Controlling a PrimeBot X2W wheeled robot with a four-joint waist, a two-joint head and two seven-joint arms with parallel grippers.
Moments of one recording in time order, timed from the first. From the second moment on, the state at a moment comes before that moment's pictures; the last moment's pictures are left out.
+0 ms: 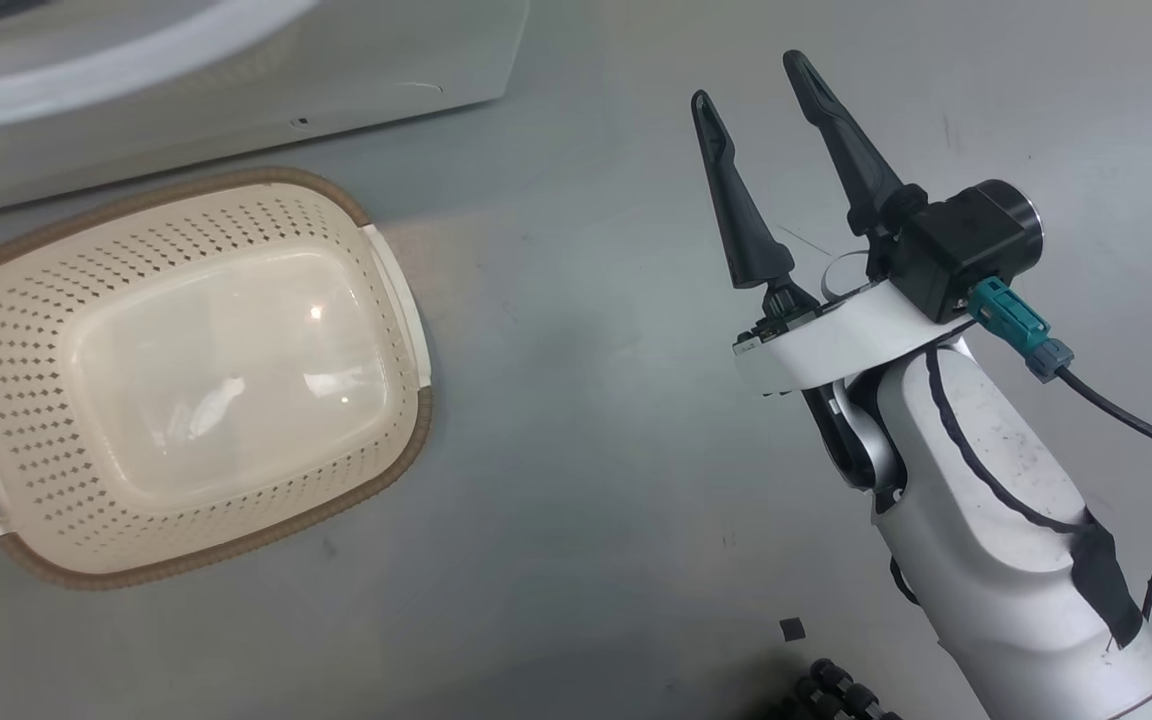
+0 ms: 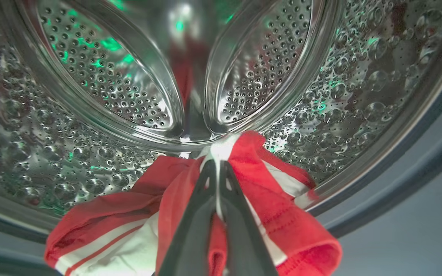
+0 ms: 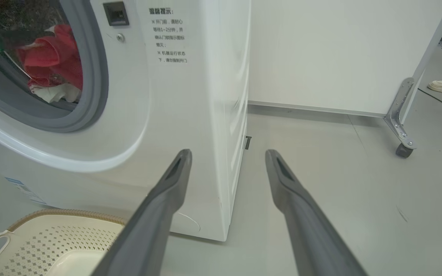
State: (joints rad) left arm -1.13 0.32 -0.11 0.60 -0.46 -0.06 0.05; right arm -0.58 -0.06 0.45 0.20 0.32 -0.02 -0.26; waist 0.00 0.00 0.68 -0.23
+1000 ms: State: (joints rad) left arm -0.79 0.25 -0.11 0.29 -0.40 0.01 -0.23; right arm -0.38 -0.06 0.36 0.26 0.31 -0.01 -0.26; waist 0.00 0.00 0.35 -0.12
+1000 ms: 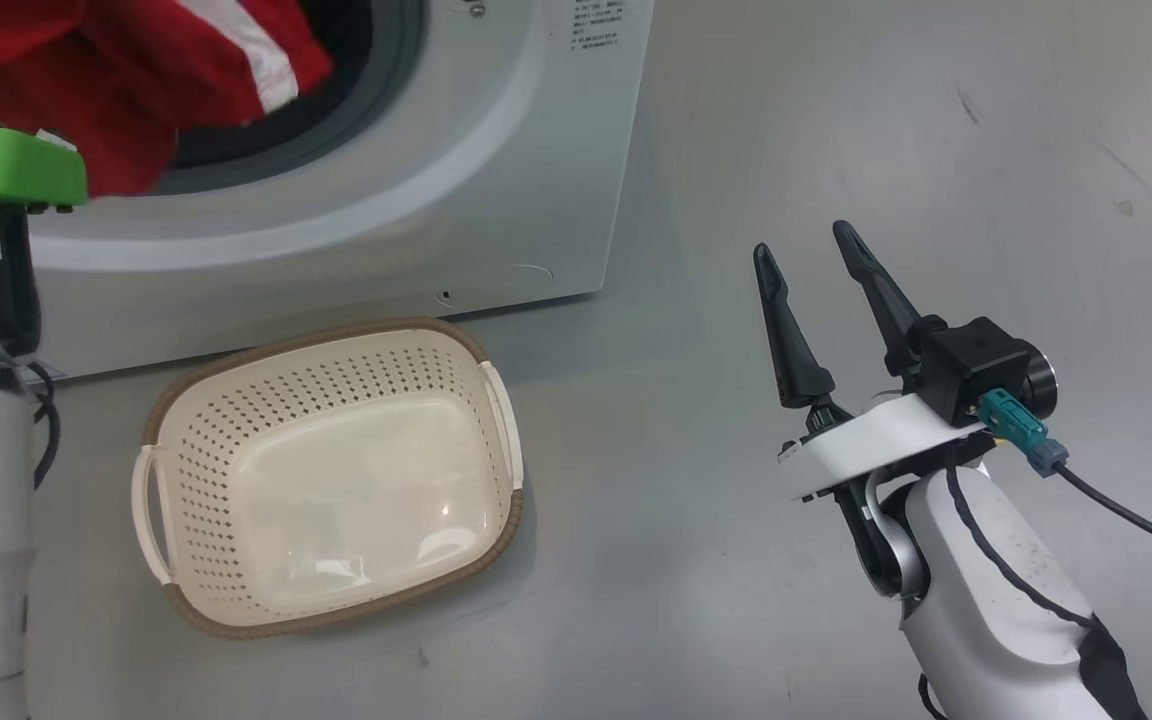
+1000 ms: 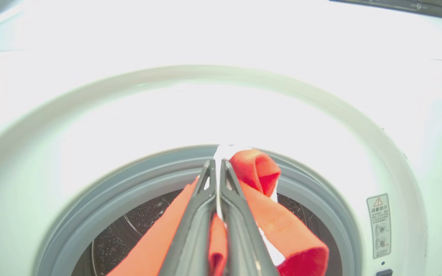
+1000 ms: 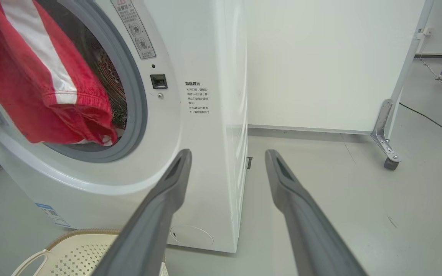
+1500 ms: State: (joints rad) left arm -0.64 0.24 -0.11 0.06 -0.35 0.06 -0.25; right arm -0.35 -0.06 0.35 0.26 0.31 0.00 -0.26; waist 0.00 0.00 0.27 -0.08
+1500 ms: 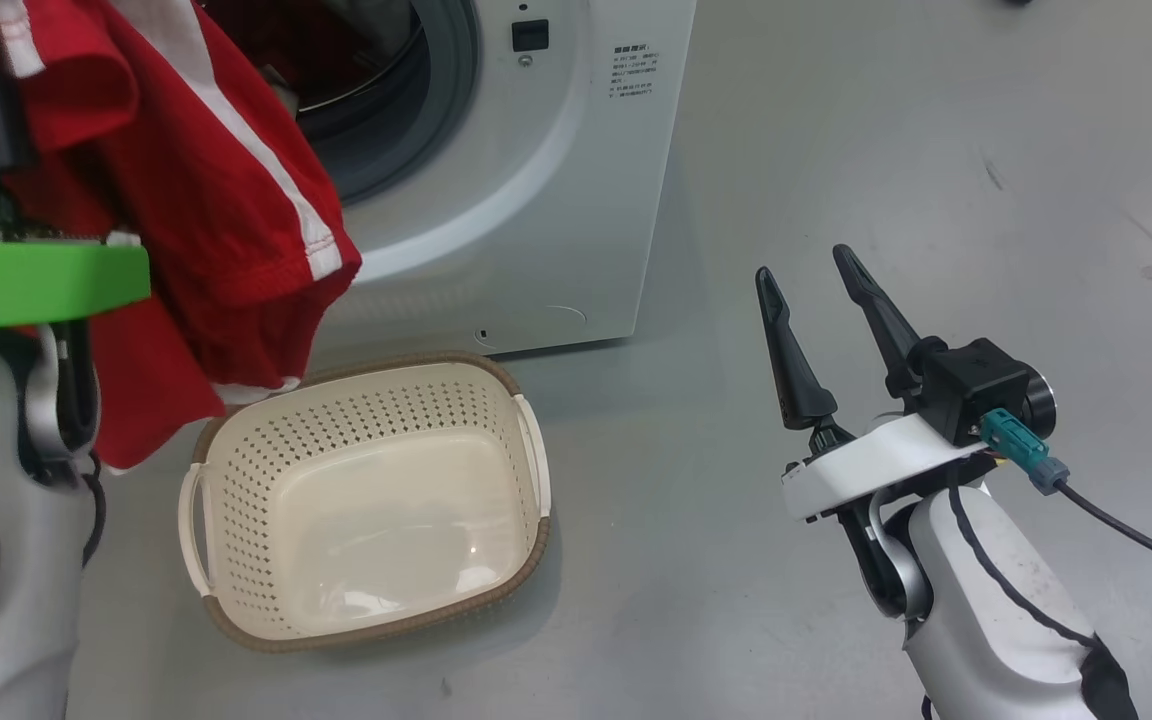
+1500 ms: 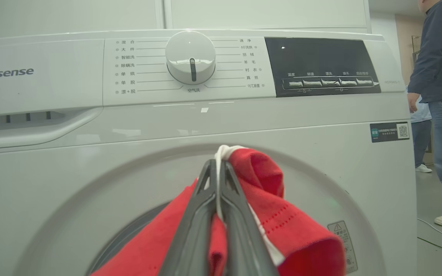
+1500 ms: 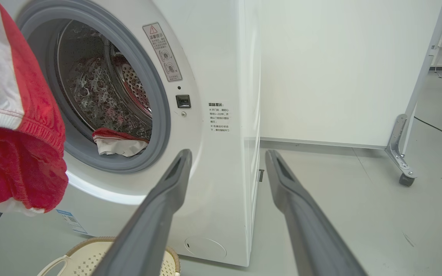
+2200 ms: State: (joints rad) left arm -0.23 0.13 -0.15 0.14 -0.40 0.10 -0.17; right arm -0.32 -0.06 0.33 0.25 0.31 0.01 -0.26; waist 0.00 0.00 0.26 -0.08
